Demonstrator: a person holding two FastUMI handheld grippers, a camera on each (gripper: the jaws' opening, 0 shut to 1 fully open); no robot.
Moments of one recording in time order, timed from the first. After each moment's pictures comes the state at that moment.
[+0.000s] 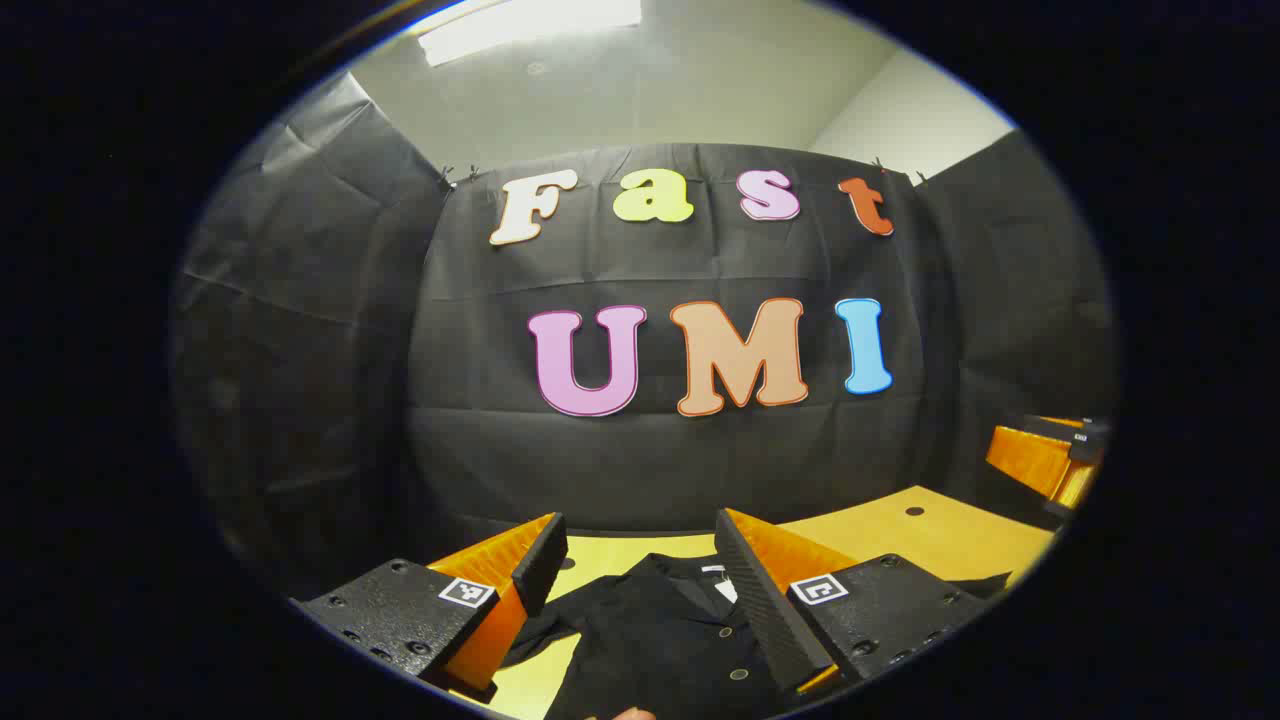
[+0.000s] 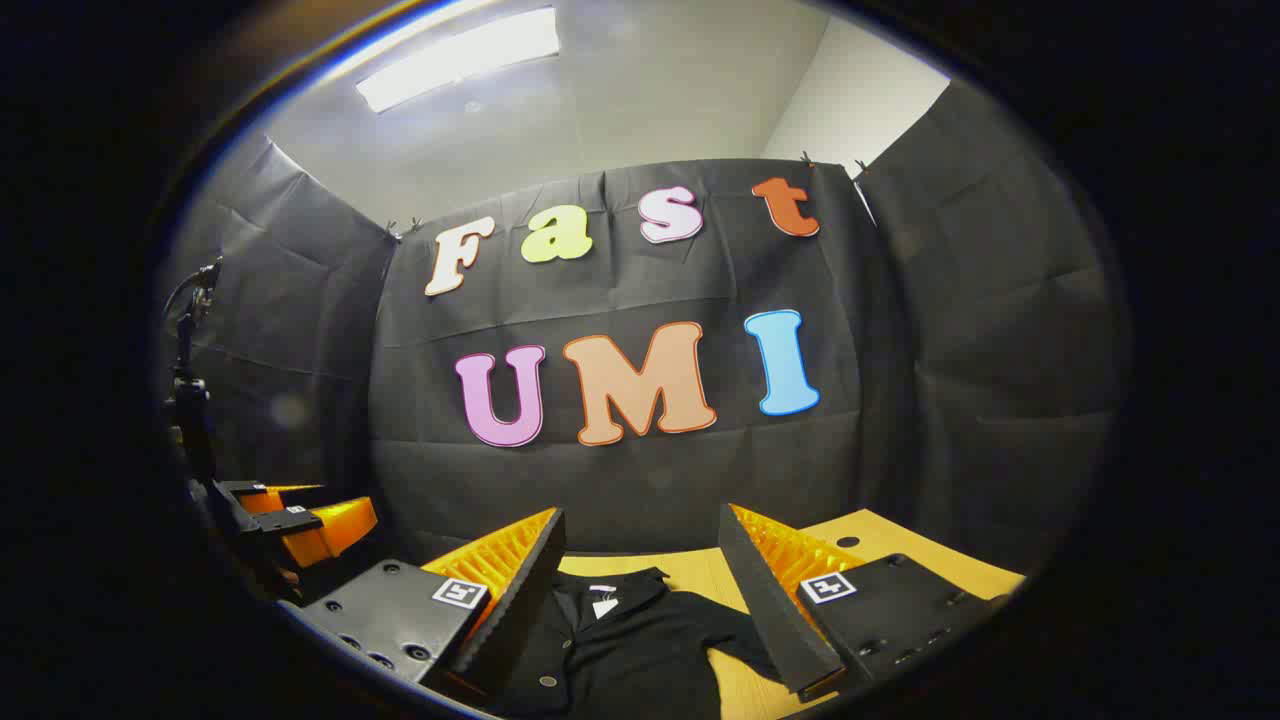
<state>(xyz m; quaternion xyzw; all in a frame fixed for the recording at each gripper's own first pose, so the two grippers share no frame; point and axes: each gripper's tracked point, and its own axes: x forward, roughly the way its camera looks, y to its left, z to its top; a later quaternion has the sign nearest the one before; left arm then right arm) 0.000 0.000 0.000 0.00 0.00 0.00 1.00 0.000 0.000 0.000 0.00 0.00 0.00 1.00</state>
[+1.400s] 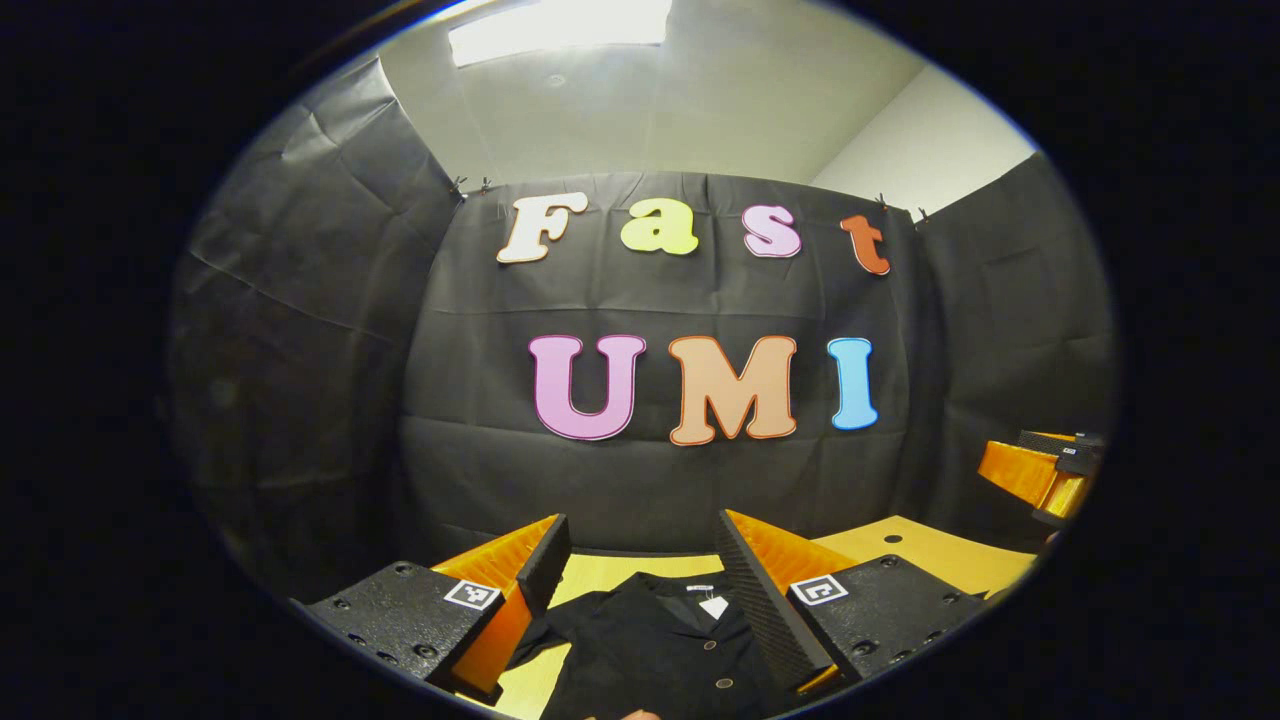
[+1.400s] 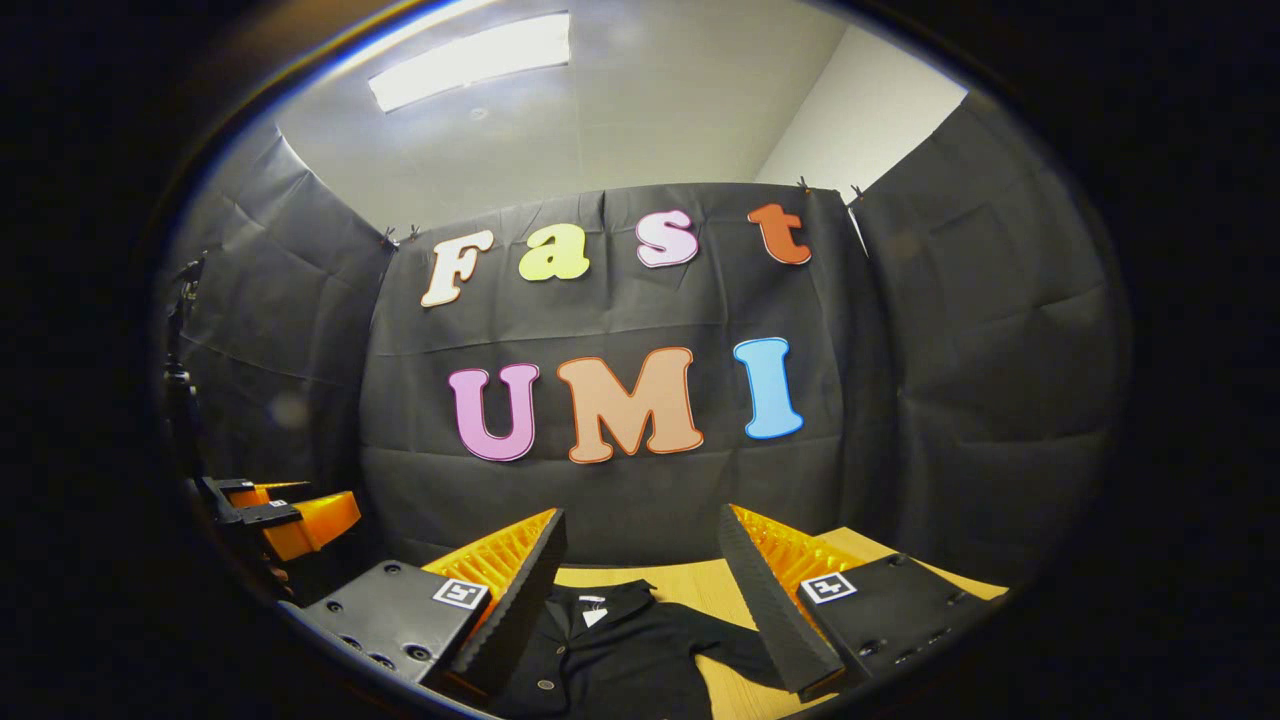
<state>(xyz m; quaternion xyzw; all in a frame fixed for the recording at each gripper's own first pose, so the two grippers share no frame) -0.012 0.016 0.031 -0.05 -0.04 -0.02 1.00 -0.023 0.015 0.030 -0.02 -0.03 -0.01 1.00</state>
